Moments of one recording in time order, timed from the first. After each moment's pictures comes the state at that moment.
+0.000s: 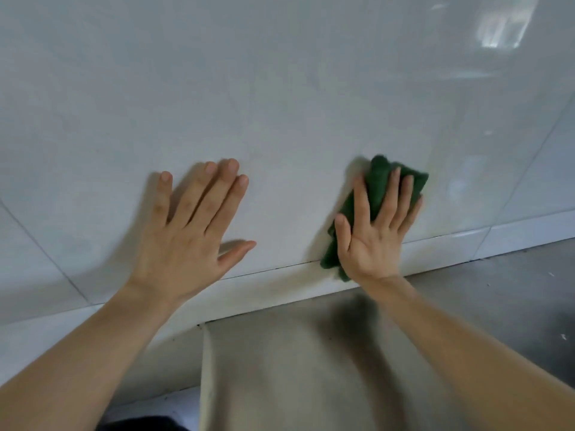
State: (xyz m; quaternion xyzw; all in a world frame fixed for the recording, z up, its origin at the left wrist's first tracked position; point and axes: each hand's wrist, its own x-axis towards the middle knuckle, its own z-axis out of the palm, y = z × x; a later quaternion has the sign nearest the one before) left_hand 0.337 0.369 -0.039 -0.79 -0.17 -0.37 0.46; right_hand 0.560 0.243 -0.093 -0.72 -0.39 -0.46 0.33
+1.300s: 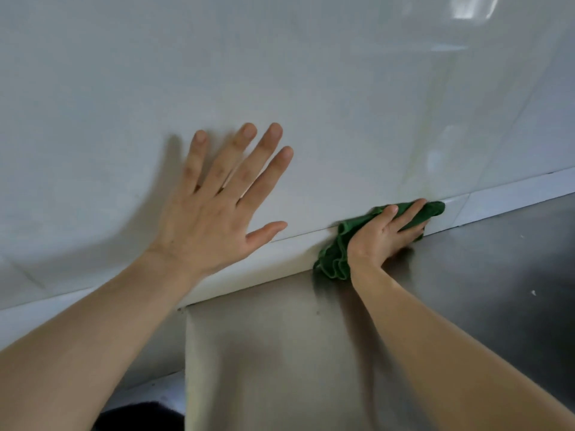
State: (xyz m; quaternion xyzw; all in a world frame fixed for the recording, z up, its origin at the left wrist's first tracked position) left_hand 0.375 0.346 -0.035 -0.83 -0.08 -0.38 0.40; right_hand 0.564 0.239 -0.129 -0.73 0.03 -0.10 0.67
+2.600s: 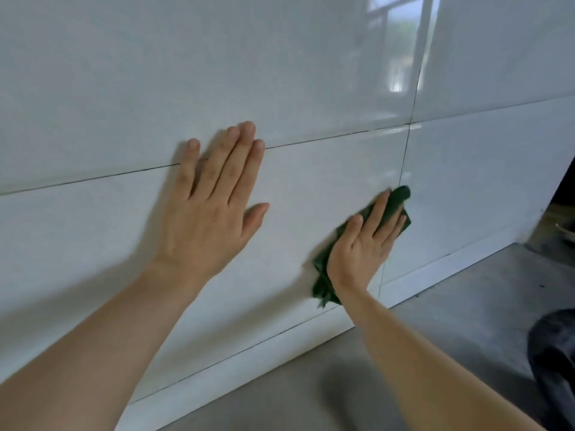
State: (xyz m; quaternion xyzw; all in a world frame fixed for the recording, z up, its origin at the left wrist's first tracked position) left_hand 0.508 0.293 0.116 -0.77 -0.11 -0.45 0.43; right_hand 0.657 0.184 0.022 -0.76 -0.12 -0.25 0.58
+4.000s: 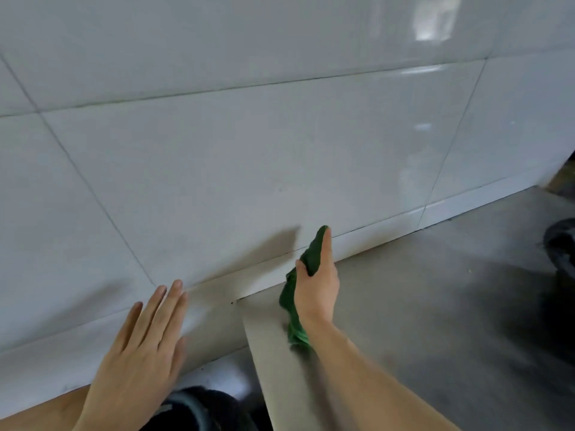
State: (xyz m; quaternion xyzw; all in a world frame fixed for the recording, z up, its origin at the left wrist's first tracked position) left_hand 0.155 0.320 -0.055 -0.93 -0.20 -0.20 0.24; right_hand 0.371 0.208 -0.048 -0.75 -0.14 0.10 0.64
